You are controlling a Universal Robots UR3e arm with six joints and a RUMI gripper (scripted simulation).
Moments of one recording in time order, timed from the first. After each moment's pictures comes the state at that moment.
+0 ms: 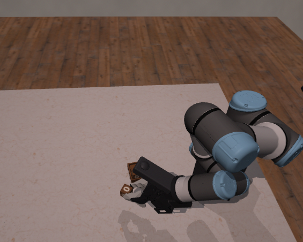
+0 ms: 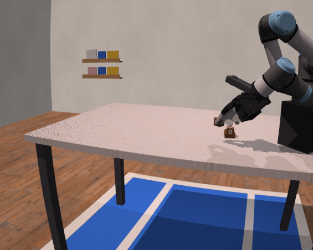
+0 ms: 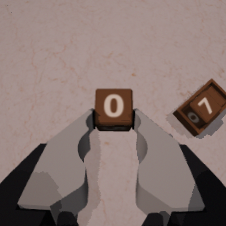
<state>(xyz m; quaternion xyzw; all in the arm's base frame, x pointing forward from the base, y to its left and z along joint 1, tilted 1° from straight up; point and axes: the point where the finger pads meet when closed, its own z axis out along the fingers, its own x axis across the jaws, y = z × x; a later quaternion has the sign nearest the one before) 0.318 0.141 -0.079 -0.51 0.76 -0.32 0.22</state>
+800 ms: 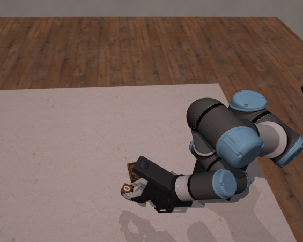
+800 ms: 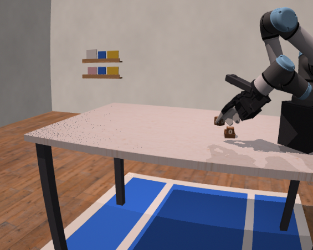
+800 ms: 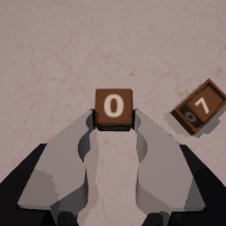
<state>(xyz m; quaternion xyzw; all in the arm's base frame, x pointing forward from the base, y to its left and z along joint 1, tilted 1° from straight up) 0.317 0.140 -0.076 -0.52 0.76 -0.32 0.22</state>
